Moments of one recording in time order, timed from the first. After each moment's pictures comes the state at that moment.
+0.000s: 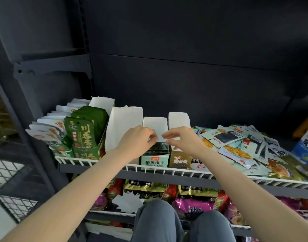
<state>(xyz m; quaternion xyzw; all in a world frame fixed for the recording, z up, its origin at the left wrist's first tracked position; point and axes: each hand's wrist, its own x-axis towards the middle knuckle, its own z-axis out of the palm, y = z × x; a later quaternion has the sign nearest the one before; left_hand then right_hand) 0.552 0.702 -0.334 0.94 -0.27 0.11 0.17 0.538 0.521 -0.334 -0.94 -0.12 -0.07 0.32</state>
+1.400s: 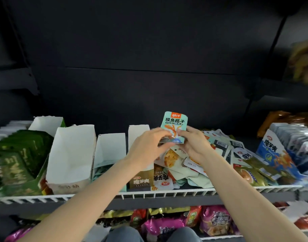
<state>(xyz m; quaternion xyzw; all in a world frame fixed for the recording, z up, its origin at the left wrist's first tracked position) 0.565 0.548 -0.315 0.87 -0.39 0.15 0.28 0.549 0.389 -0.317 -0.58 0.11 -0.09 0.80</state>
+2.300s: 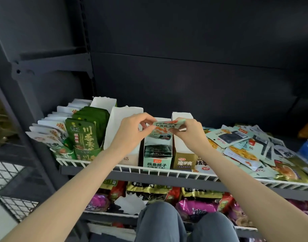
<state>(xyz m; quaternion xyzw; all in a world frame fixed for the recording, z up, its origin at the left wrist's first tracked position) 0.560 0.721 -0.320 0.84 -0.27 0.22 0.41 0.550 0.529 -0.321 -0.92 -0.07 -0.19 0.34</state>
